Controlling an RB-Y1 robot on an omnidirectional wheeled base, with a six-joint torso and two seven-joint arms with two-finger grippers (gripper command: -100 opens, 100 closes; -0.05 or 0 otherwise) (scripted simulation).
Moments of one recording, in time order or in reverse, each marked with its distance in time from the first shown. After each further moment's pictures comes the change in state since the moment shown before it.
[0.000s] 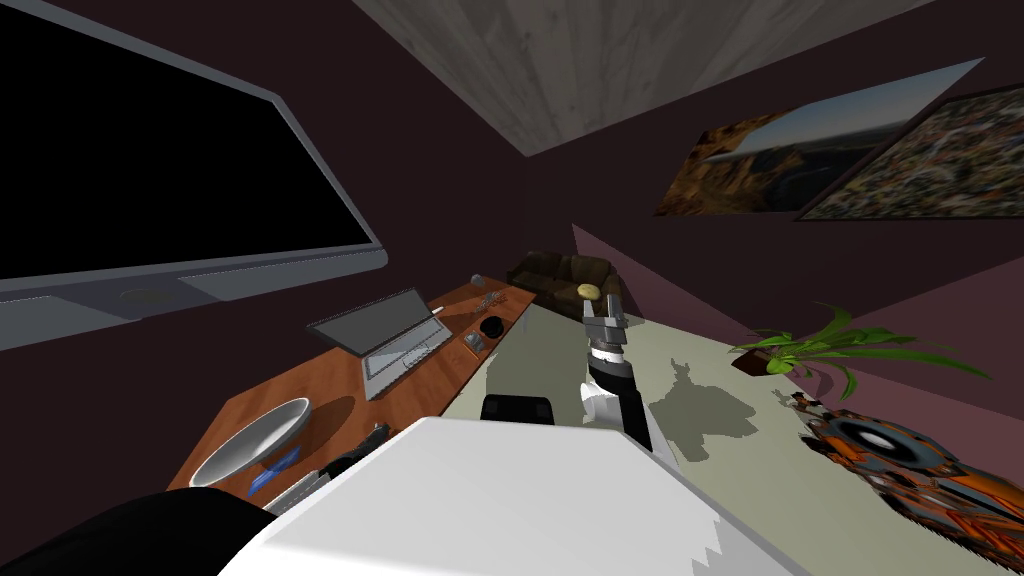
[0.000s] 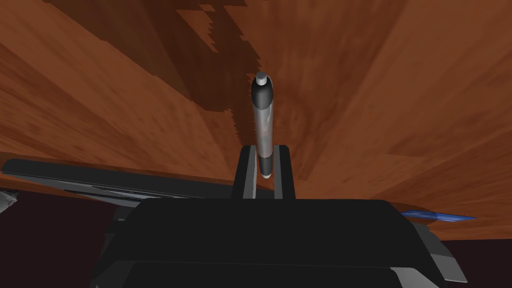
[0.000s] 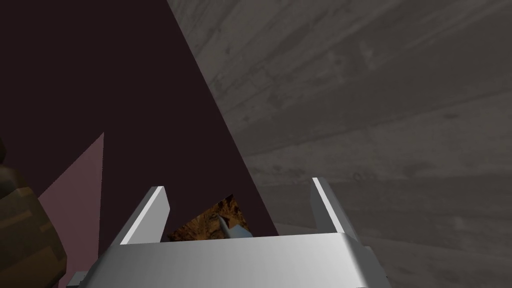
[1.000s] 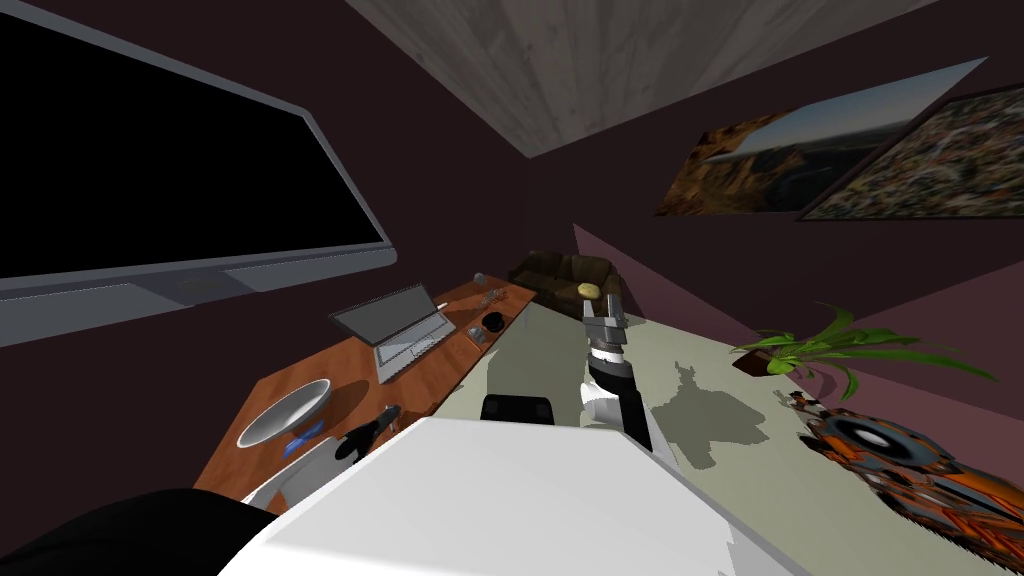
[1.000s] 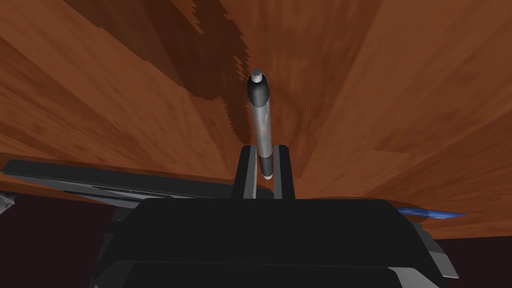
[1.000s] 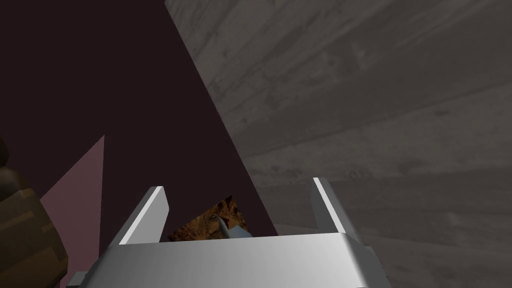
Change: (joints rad) left arm -0.114 0.017 0.020 0.001 0.282 0.083 -0.281; right arm 0.000 0.000 0.000 0.000 0.000 0.000 0.000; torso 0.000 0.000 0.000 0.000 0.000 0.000
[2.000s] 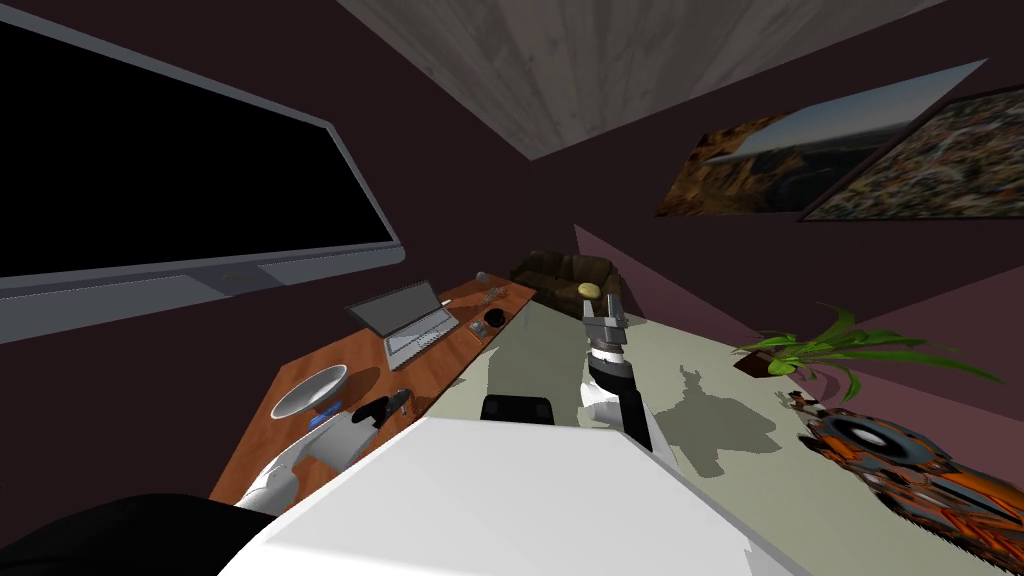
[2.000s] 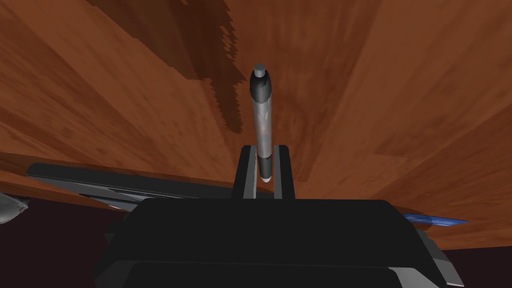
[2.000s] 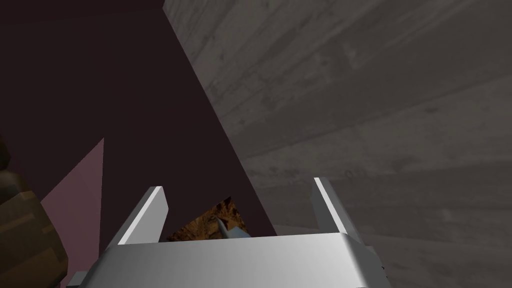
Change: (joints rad) left arm -0.109 0.014 0.020 0.000 0.257 0.077 -0.260; right arm 0.000 0.000 0.000 0.000 0.000 0.000 0.000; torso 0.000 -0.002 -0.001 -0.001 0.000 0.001
